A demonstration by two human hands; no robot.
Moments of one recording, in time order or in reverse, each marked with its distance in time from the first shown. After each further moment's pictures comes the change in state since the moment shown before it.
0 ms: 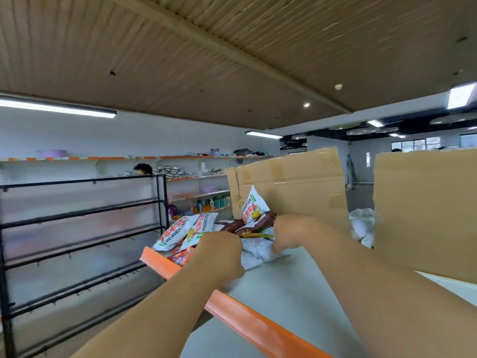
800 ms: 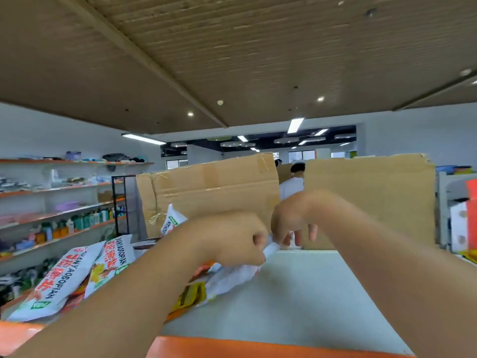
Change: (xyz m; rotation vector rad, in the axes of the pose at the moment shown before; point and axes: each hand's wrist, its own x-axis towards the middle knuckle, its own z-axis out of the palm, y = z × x) left_hand 0.053 -0.022 -0.061 -0.590 -0.110 0.834; right_hand -0.035 0.004 -0.057 0.184 -0.345 0.528
